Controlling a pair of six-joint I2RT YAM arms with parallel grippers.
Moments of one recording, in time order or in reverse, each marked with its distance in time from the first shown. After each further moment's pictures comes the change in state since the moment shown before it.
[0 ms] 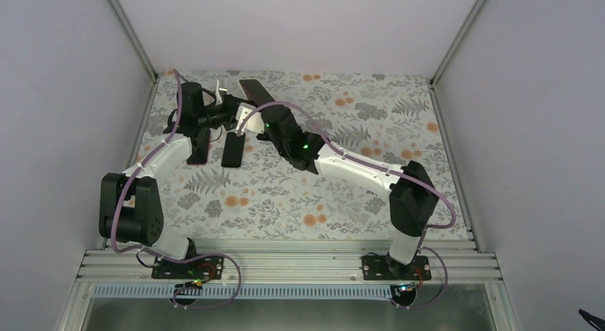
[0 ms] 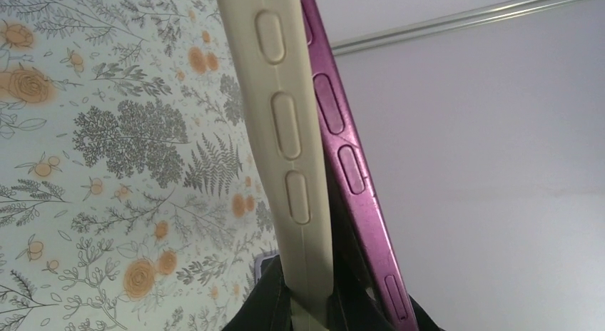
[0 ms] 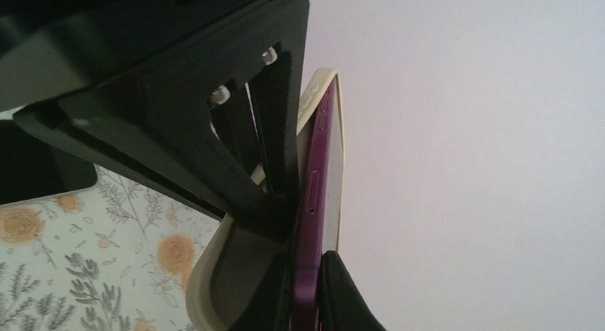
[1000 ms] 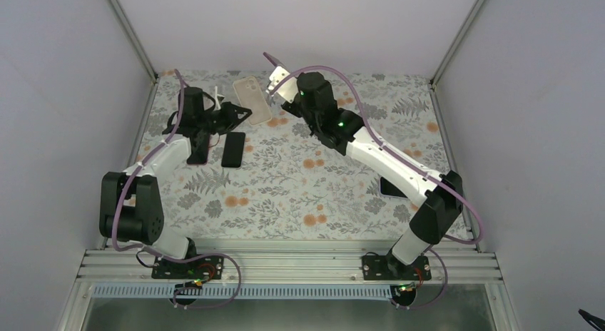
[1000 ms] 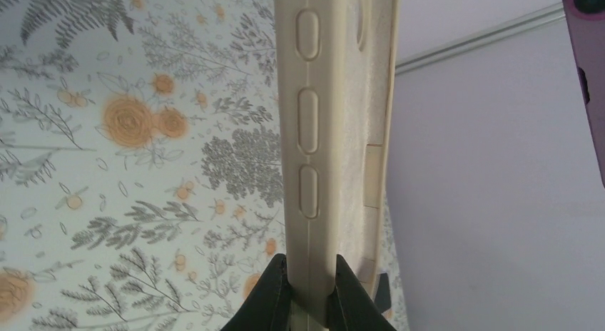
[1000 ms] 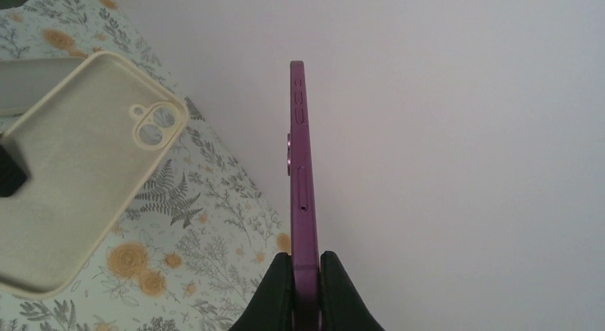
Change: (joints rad) left arm 0.015 -0.002 -0.026 -0.126 -0.149 0.245; right arm -0.153 -0.150 0.115 -0.210 -0.102 0.234
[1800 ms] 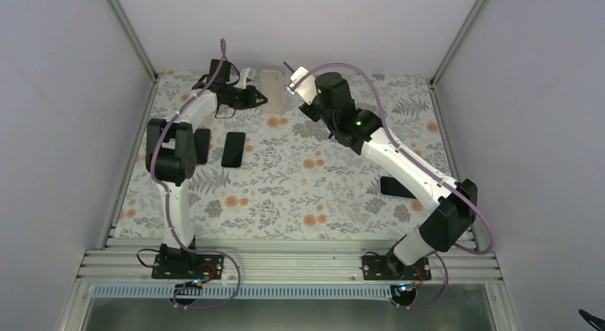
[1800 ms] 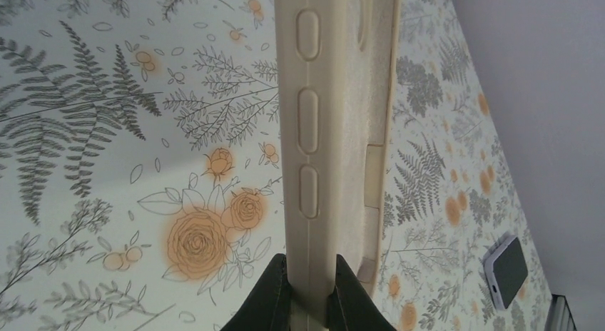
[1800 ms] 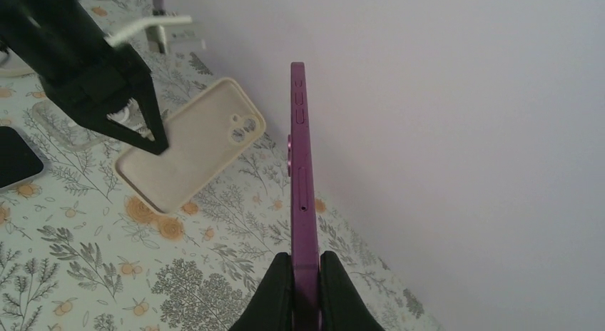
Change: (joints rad) left arm -0.043 0.614 0.725 -0.443 -0.003 0.529; right arm -0.097 -0.090 -0.075 -0.137 -0.069 0.119
